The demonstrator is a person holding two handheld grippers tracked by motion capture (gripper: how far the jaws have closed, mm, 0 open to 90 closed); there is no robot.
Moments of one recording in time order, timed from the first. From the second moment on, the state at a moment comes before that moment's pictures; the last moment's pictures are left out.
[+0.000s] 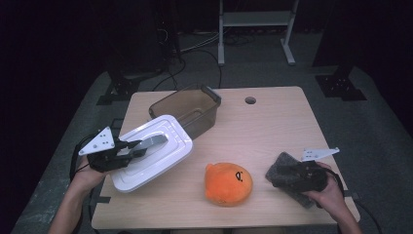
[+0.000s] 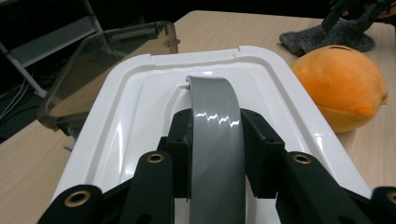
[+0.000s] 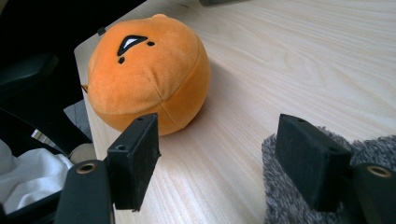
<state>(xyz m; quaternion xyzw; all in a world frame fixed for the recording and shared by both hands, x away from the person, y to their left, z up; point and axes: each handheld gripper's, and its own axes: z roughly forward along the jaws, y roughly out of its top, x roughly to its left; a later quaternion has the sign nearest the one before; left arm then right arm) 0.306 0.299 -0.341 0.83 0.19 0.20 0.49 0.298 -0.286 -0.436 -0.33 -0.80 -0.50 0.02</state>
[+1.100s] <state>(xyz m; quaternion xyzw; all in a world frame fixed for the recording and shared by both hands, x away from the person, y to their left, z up) 0.262 0.330 -0.388 0.82 0.19 0.18 0.50 0.298 -0.283 -0.437 -0.33 -0.81 -0.49 0.02</state>
